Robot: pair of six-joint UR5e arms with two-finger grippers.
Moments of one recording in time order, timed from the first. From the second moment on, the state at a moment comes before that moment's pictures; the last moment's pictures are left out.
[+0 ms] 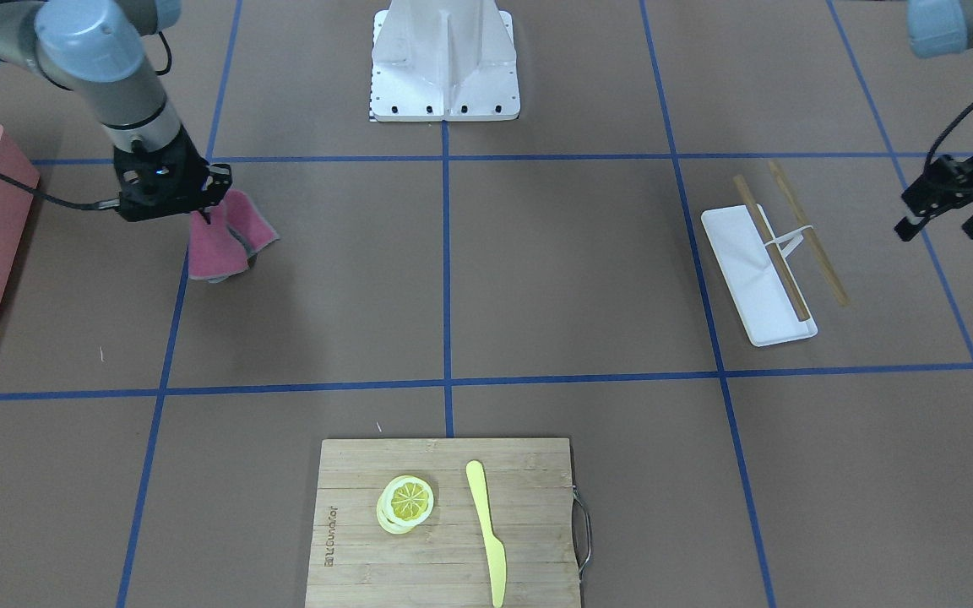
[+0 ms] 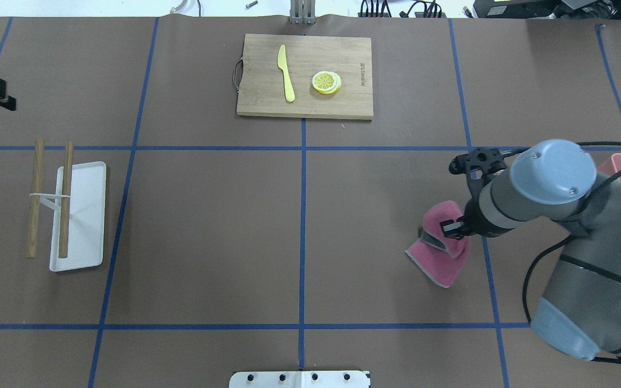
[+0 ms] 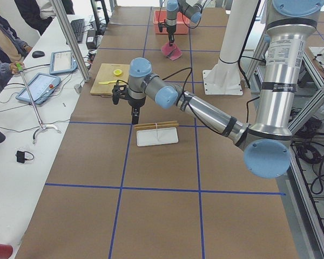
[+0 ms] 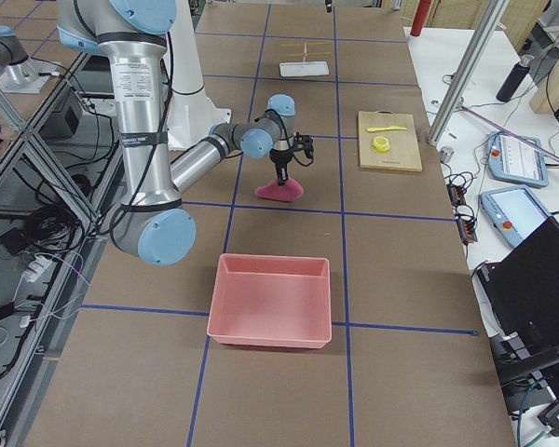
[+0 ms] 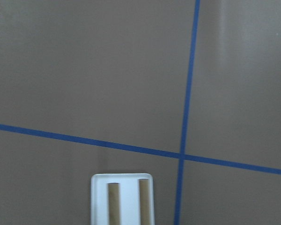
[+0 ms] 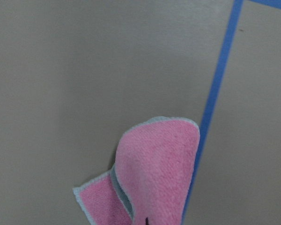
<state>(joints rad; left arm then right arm) -1.31 -1.62 -1.96 -1.70 -2.31 -0.60 0.67 -1.50 2.05 -1.51 1.99 0.79</state>
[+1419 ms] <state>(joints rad) -1.39 -1.53 -1.98 -1.70 -2.34 -0.46 0.54 -1.31 2.01 -1.51 1.96 1.09</state>
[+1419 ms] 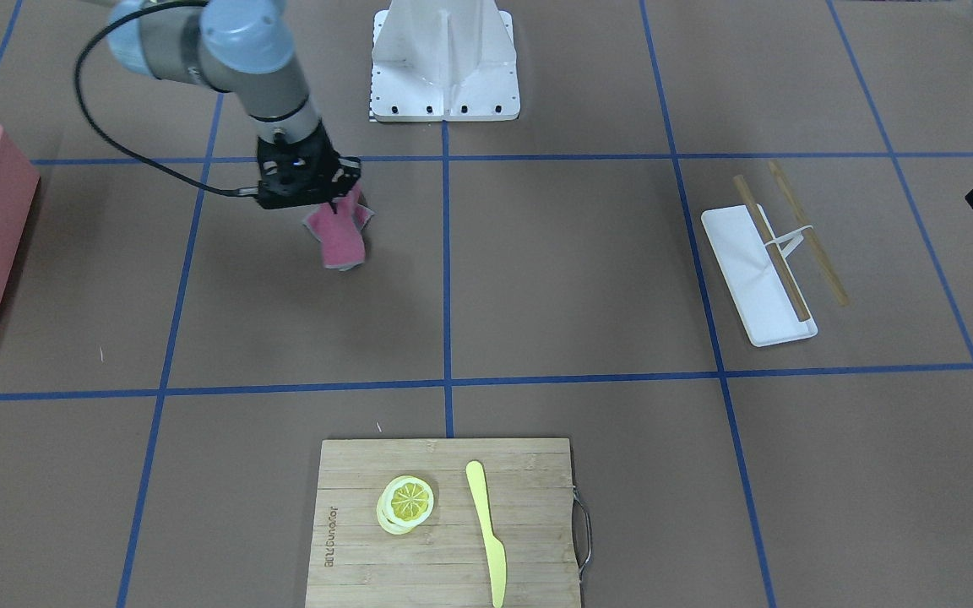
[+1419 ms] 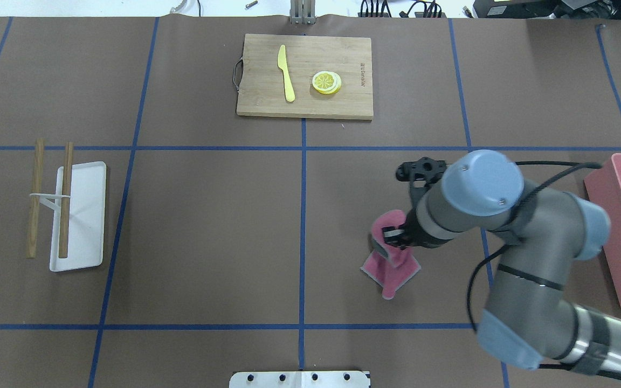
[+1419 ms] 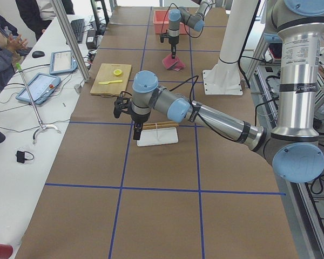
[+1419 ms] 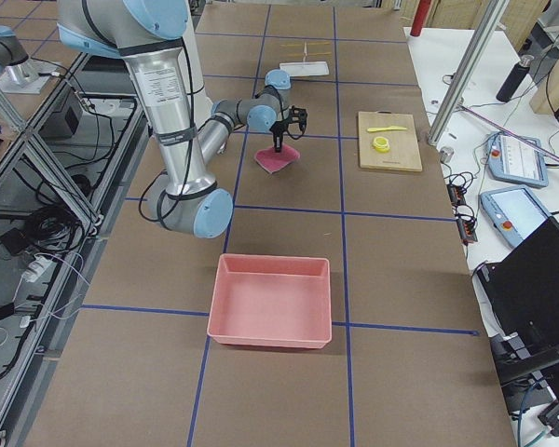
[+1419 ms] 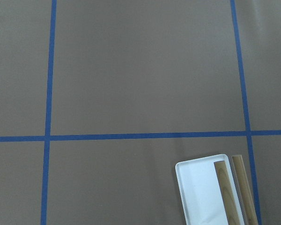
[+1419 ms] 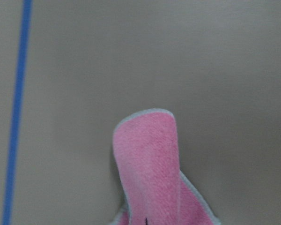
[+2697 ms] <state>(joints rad) -1.41 -1.46 -2.01 -1.71 -2.36 -0.46 1.48 -1.85 2.16 -1.89 2.26 -0.26</state>
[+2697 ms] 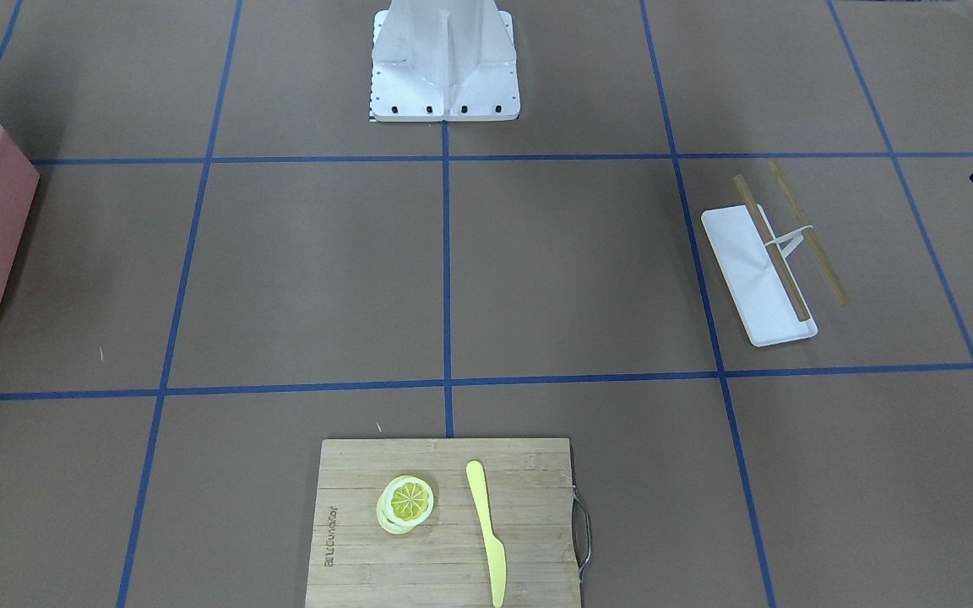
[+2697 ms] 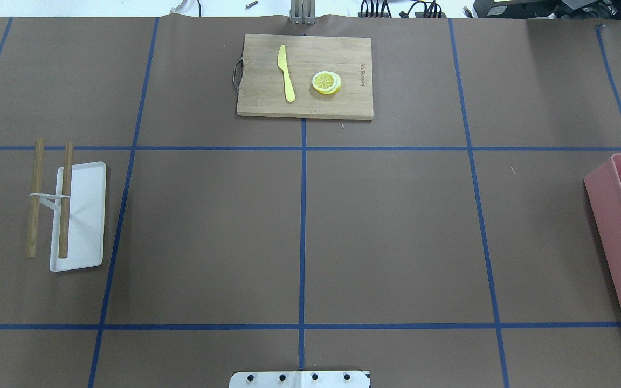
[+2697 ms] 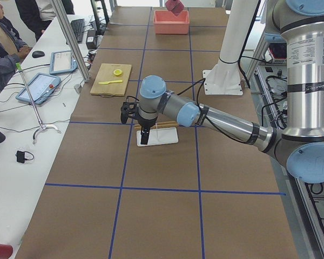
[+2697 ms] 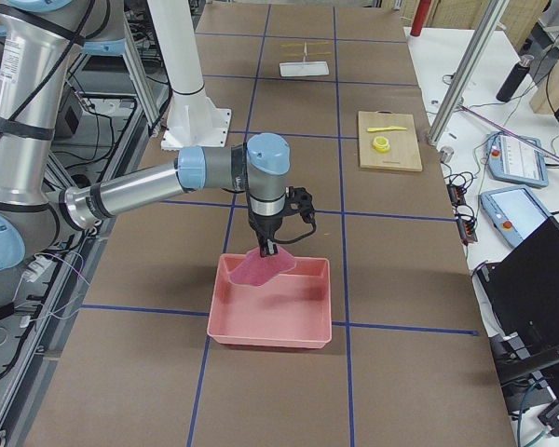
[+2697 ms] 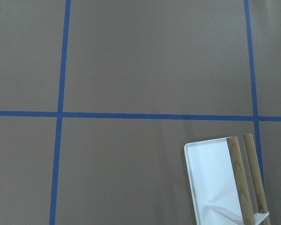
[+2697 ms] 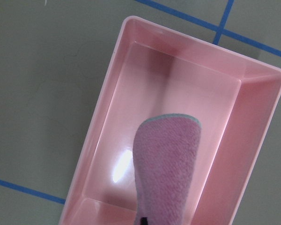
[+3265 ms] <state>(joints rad) -1.48 -1.41 -2.00 -1.72 -2.38 -0.30 1.51 -1.84 2.06 -1.90 2.27 -0.28</state>
